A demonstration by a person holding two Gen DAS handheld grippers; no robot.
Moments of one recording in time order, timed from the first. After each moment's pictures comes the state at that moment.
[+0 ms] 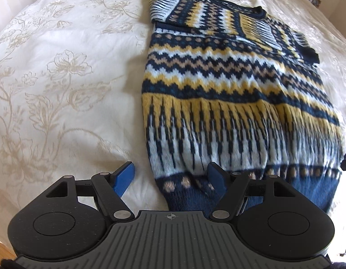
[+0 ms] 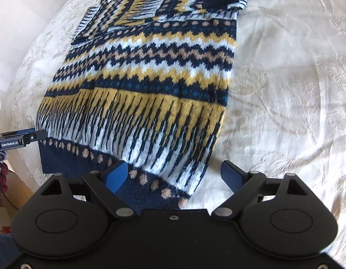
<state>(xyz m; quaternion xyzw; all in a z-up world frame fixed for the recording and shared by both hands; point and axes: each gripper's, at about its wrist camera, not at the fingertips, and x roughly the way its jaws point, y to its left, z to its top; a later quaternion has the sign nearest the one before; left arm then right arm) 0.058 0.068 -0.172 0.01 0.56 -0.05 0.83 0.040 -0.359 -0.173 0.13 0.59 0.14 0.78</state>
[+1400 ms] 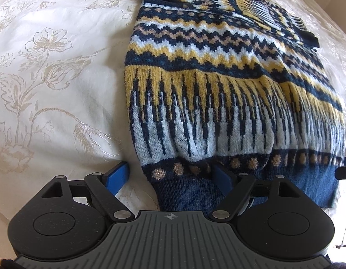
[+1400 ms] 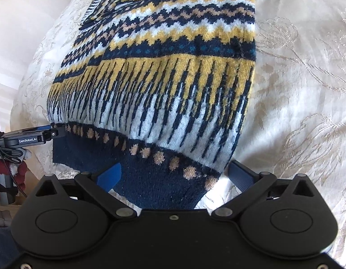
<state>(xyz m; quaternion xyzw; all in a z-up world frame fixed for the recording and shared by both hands) 0.060 0.063 -0.204 0.00 0.58 -0.07 0.81 0.027 -0.345 -0.211 0.18 0.60 0.18 0.76</state>
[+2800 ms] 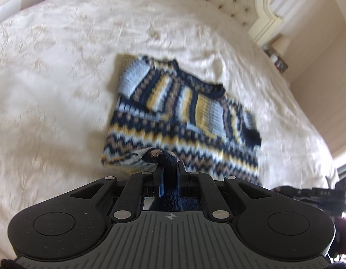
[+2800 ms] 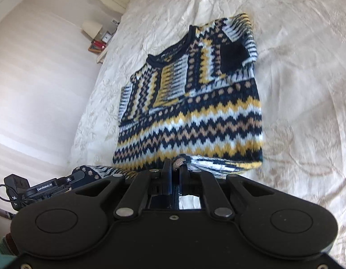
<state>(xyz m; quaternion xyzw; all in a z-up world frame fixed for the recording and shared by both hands) 0.117 0.086 -0.084 -0.17 0.46 -0.12 0.86 0.074 -0.399 -0.123 0.35 0.46 0.16 0.80</state>
